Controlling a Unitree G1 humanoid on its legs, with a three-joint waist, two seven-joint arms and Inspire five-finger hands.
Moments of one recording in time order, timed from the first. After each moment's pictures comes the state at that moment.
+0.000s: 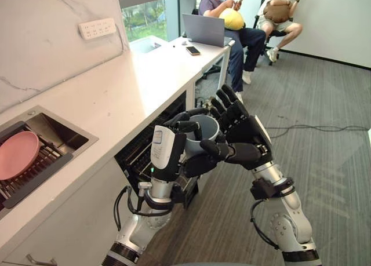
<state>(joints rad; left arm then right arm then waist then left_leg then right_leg) -0.02 0.18 -0.36 0.02 0.79 -0.55 0.69 0.05 -0.18 0.06 -0.25 0.62 -0.07 0.42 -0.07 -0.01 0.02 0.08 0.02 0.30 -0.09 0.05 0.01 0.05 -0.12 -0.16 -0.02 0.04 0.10</state>
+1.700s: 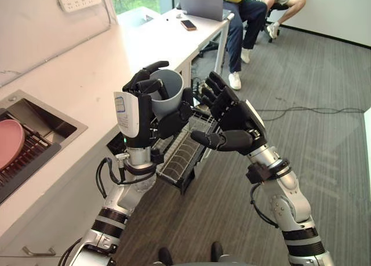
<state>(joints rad) -0.28 0.30 -0.22 0.12 0.77 -0.47 0.89 -0.11 -0.26 0.07 -0.20 0.58 -0.04 0.41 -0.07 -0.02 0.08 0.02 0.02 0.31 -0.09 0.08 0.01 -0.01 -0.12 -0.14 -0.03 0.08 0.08</state>
